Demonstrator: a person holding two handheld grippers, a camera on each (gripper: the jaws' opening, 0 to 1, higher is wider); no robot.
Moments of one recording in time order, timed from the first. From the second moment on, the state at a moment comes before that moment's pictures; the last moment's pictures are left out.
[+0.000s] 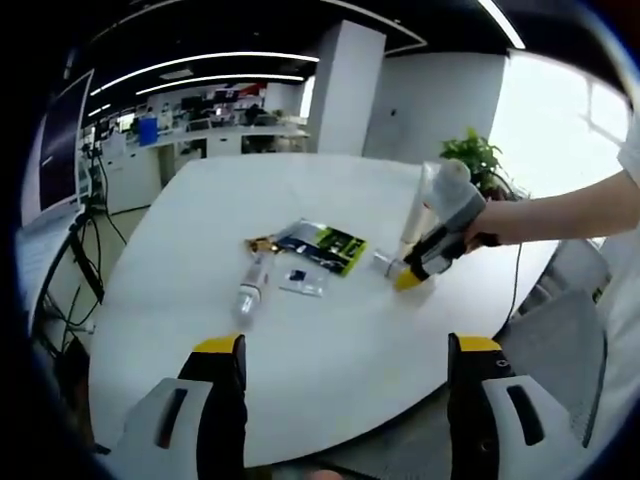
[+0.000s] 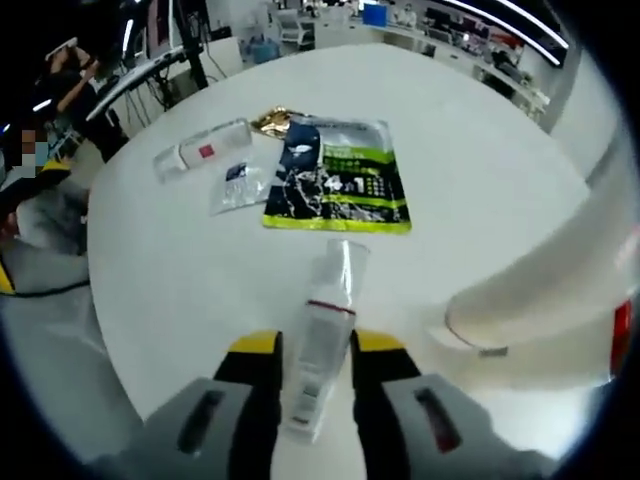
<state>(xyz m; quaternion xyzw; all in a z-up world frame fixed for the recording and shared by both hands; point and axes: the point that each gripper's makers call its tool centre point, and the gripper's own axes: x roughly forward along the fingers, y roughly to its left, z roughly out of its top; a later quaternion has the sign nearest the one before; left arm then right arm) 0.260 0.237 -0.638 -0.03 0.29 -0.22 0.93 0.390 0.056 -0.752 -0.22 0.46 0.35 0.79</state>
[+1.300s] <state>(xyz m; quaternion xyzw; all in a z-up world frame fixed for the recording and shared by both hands) 0.259 0.235 -0.643 0.00 0.29 -0.23 0.93 0.361 0.063 -0.692 0.17 0.39 0.34 0.84</state>
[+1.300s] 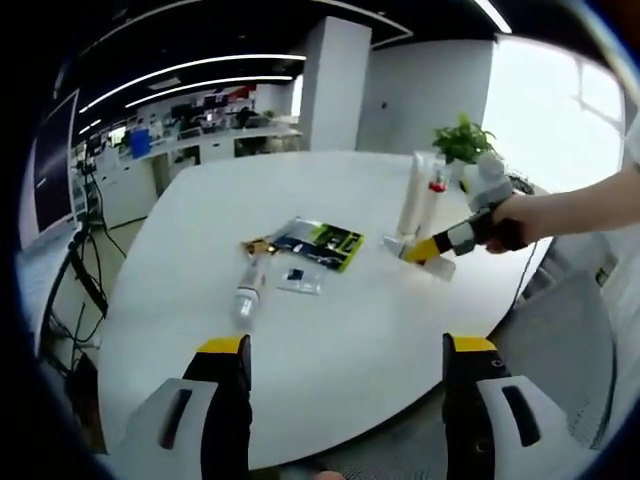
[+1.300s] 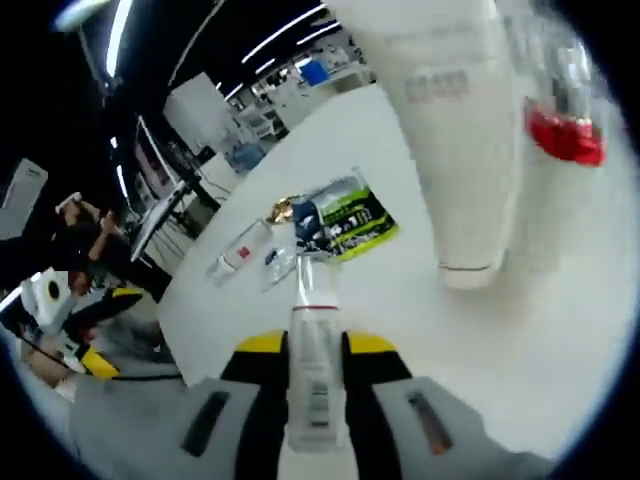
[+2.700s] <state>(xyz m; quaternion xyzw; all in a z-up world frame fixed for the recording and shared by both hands) 0.265 0.127 -0.510 -0.26 0.21 -0.44 0.84 0.282 0.079 -0.521 0.50 0.15 0.49 0.70</state>
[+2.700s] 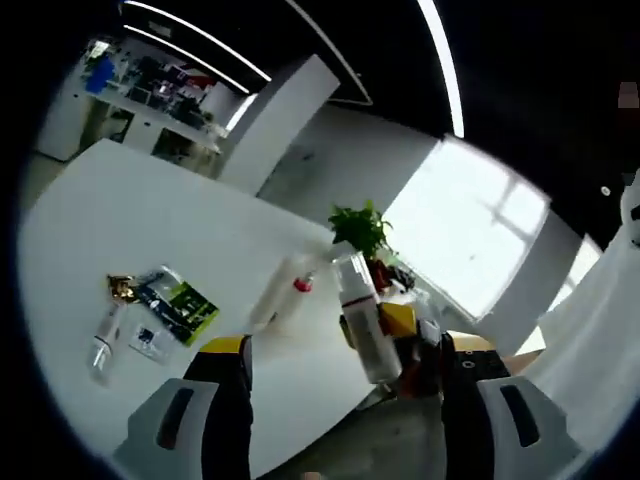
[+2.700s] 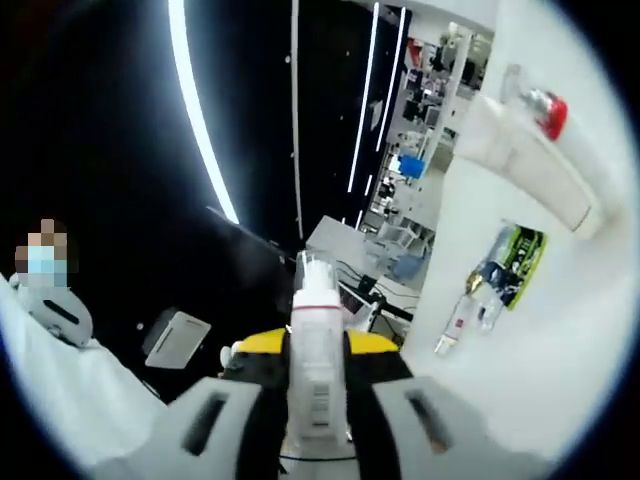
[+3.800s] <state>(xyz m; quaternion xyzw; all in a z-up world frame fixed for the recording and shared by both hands) 0.266 0.101 -0.482 -0.26 0.19 -0.54 0.78 0.247 0.117 -0.508 0.42 0.14 0.56 0.70</state>
